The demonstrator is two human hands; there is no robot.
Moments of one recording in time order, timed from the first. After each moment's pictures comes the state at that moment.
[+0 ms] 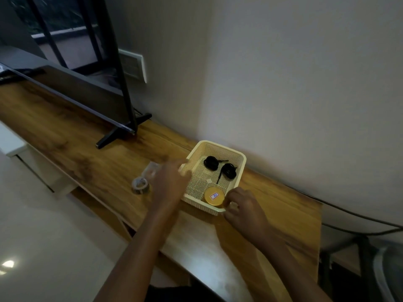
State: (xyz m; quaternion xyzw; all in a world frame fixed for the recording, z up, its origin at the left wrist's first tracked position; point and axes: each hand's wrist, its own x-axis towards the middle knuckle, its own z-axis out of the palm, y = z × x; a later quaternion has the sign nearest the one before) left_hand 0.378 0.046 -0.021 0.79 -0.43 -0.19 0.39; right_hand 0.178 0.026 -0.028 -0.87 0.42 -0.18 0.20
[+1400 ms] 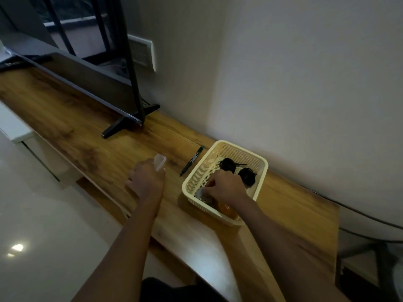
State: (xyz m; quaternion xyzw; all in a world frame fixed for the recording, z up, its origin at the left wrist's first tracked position) left_hand 0.440 0.039 -0.091 0.92 -0.25 -0.05 0.30; right_hand 0.262 -0.014 -0.028 -0.87 0.45 -0.02 0.18
